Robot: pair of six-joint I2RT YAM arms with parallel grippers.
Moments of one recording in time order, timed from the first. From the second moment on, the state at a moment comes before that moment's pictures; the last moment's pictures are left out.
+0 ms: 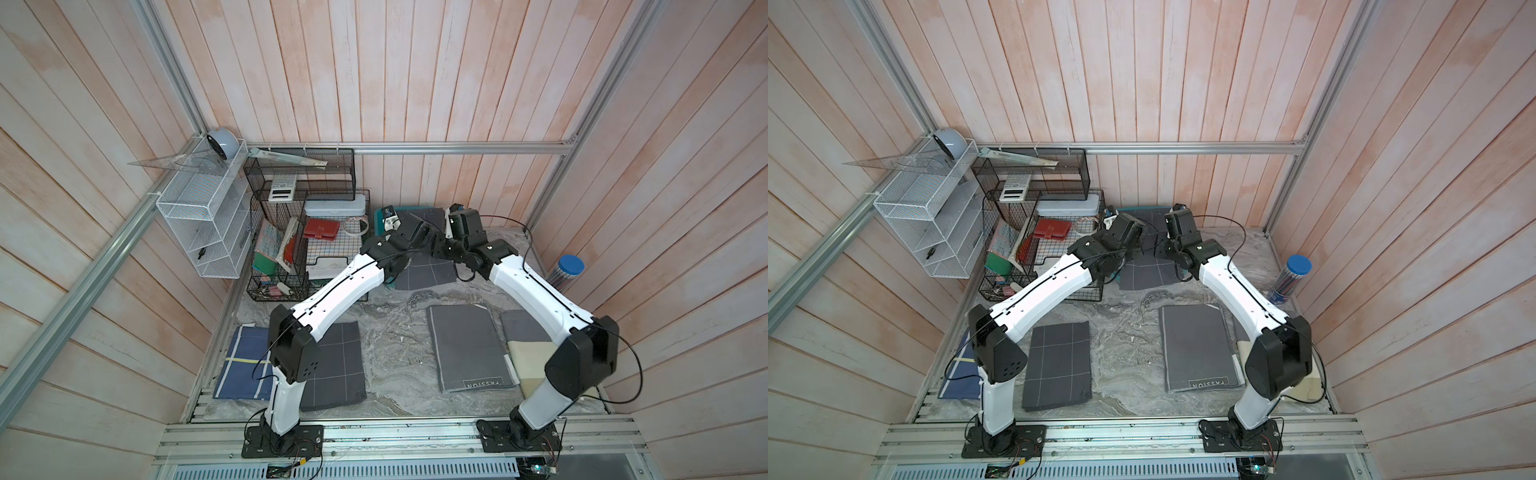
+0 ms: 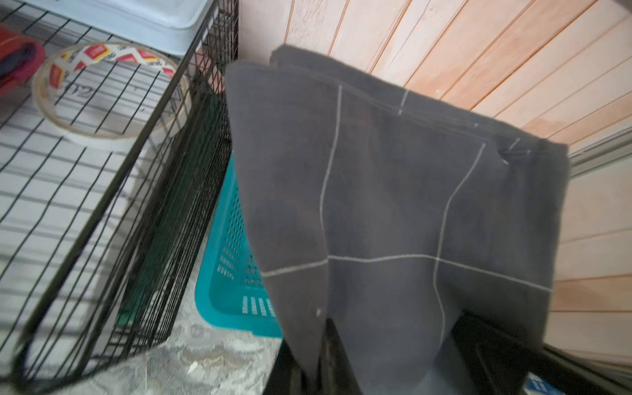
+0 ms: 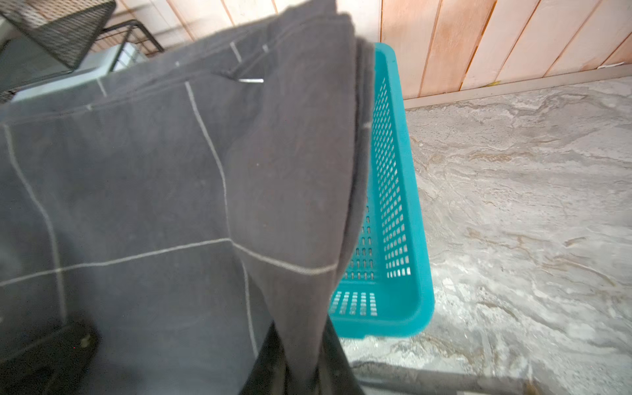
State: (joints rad) left arm -0.75 2.06 2.15 -0.84 -0.47 -0.78; right arm 0.46 1.74 1.62 -0.57 0.09 0.45
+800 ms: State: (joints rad) left arm -0.68 2.50 2.50 -0.88 -0.44 -0.66; right arm 0.37 2.16 1.77 -0.50 -0.04 0.44
